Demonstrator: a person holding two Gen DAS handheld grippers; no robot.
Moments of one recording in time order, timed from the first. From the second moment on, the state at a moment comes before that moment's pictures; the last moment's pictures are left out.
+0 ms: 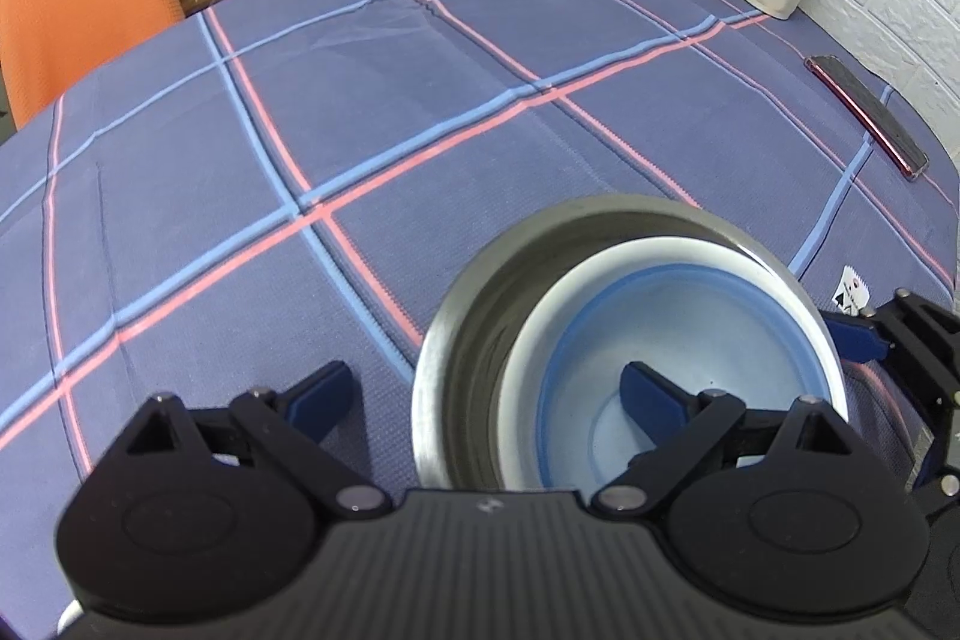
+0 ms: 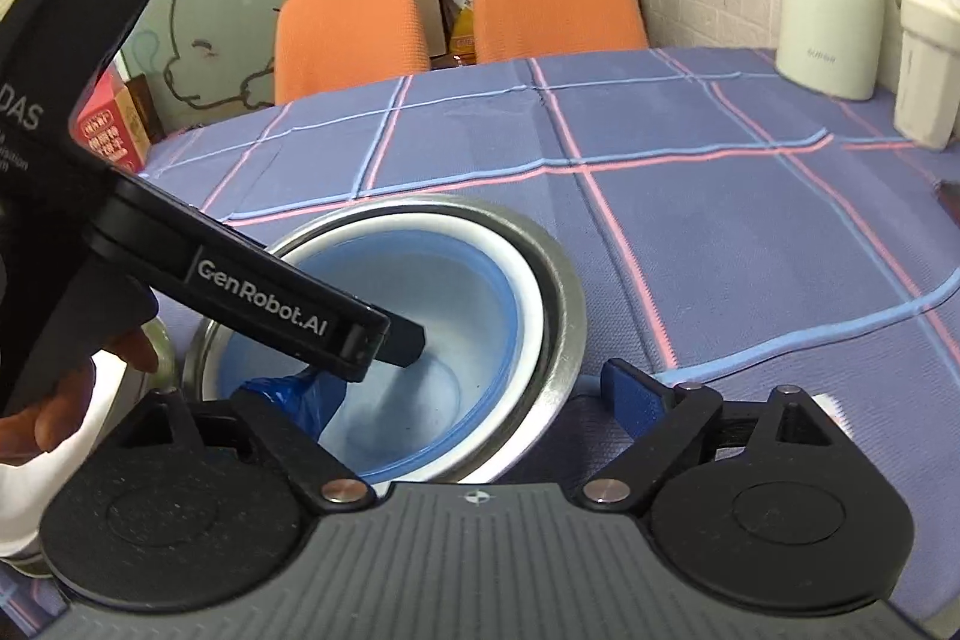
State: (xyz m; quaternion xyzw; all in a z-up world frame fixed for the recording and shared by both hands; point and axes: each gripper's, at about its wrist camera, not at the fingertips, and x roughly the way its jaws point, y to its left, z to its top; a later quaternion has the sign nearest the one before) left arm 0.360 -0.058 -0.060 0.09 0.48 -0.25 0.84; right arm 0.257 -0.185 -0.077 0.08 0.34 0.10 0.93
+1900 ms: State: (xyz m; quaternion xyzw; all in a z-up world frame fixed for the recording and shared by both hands) left arm 0.184 0.094 0.030 -0.04 0.30 -0.05 0.95; right arm 0.173 -0.119 -0.021 0.12 0.25 0.18 0.94
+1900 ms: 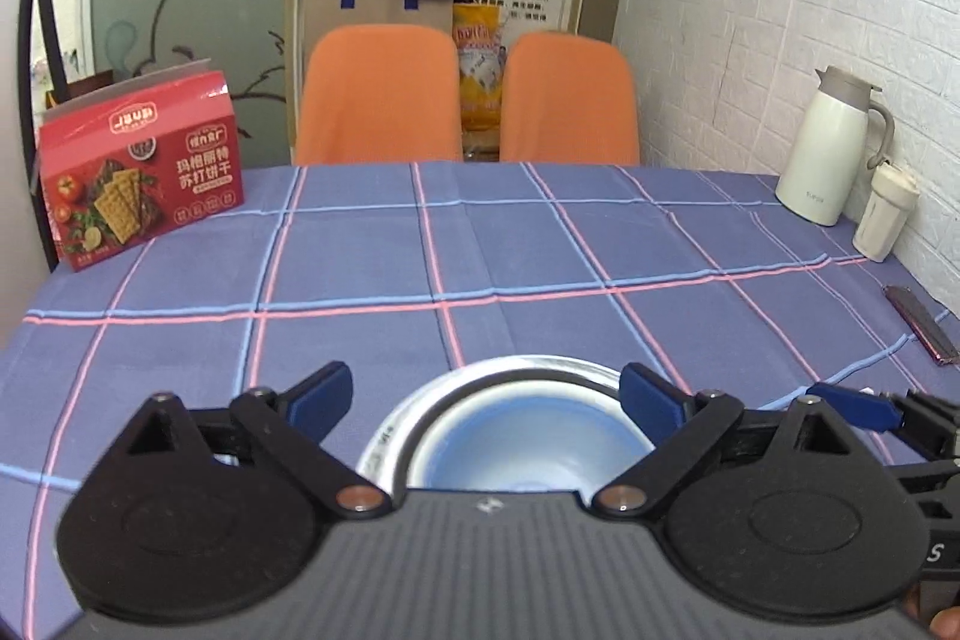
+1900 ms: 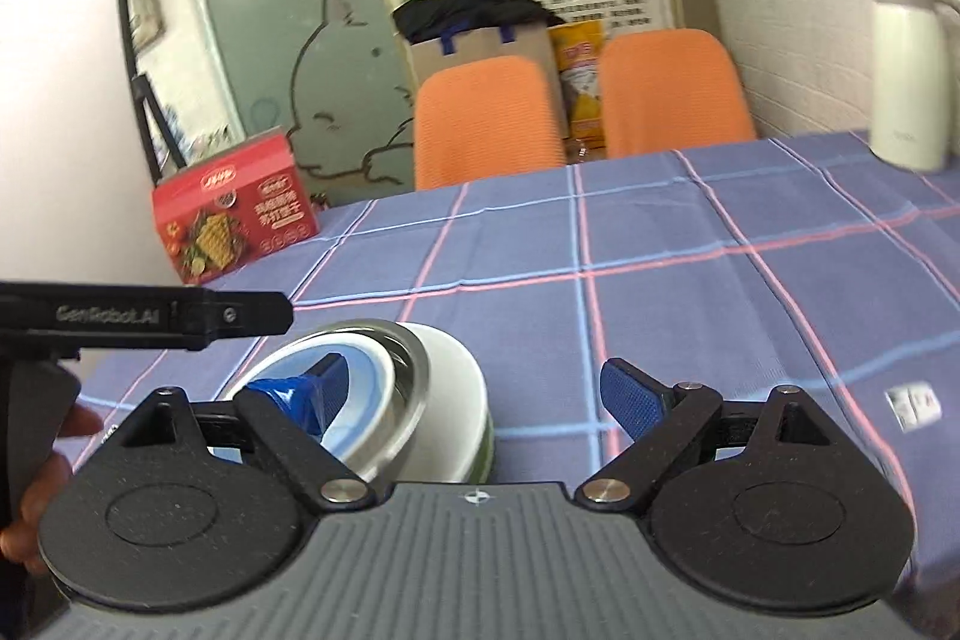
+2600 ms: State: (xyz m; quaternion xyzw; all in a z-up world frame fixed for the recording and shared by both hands) left arm 0.039 0.014 -0.026 0.03 0.28 -0.03 0.96; right arm 0.055 -0.170 -0.069 0.12 0.24 0.08 0.96
